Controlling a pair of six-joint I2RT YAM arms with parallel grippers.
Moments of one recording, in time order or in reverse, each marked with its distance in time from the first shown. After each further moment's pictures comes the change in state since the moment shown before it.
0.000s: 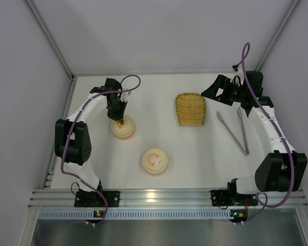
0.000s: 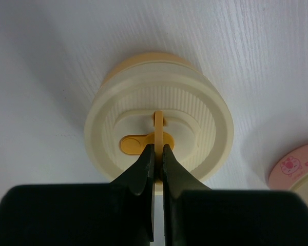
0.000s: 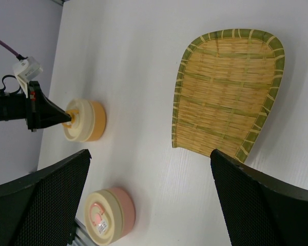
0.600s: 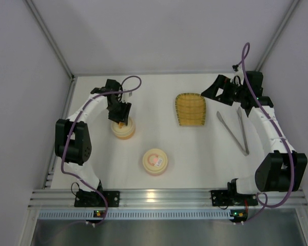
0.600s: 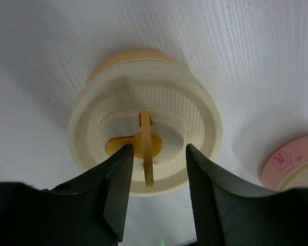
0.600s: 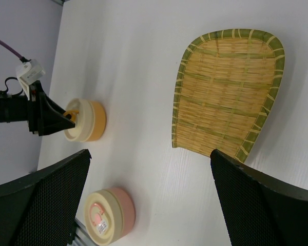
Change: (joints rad) left arm 0.000 0.000 -0.015 0.002 0.040 0.001; right arm 0.000 0.000 0.000 0.000 0.000 0.000
